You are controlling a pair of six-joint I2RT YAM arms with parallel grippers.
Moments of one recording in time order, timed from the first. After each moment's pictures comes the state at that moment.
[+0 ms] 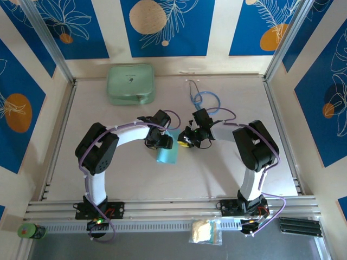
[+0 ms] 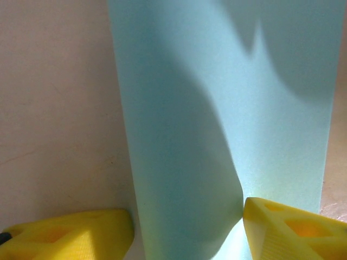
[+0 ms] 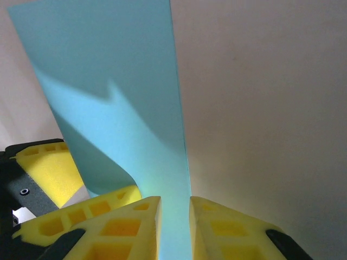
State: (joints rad) left arm -0.68 1.94 1.21 -0.59 0.12 -0.46; right arm 0.47 1.84 0.96 -0.20 -0.59 0.89
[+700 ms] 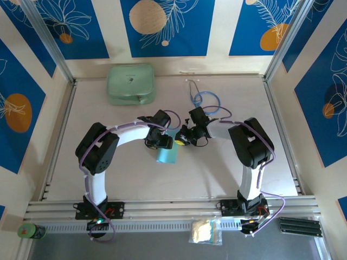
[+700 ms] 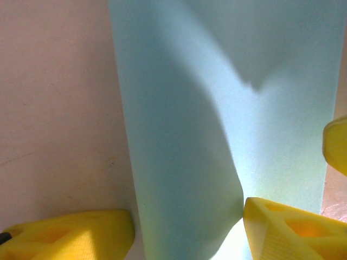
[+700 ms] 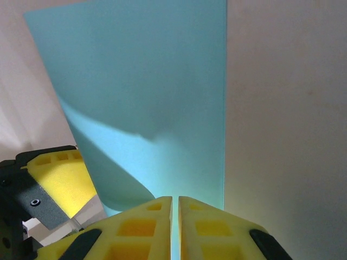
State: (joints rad) left arm -0.68 1.95 1.22 -0.60 0.12 -0.46; right arm 0.49 1.90 1.03 -0.19 -0.60 0.89
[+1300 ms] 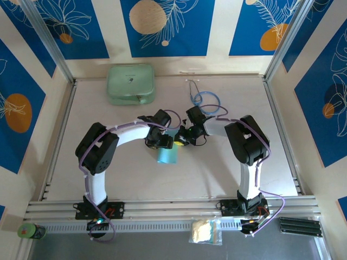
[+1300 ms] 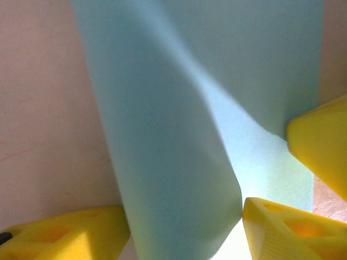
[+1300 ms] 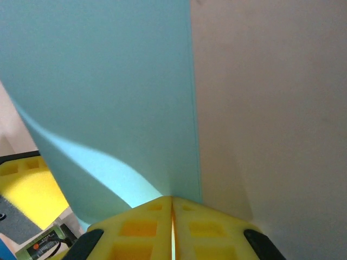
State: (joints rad) left arm -0.68 1.93 1.24 -0.62 0.12 -0.47; right arm 0.50 1.97 1.12 -0.30 -0.59 0.78
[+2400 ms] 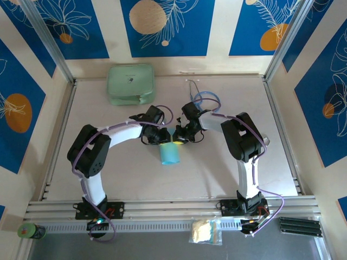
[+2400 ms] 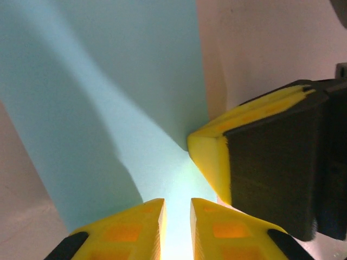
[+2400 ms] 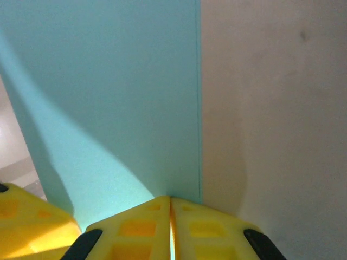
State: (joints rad) left arm -0.60 1.84 1.17 -0.46 0.35 -0.67; right arm 0.52 2.05 1.28 -0.52 -0.57 0.54
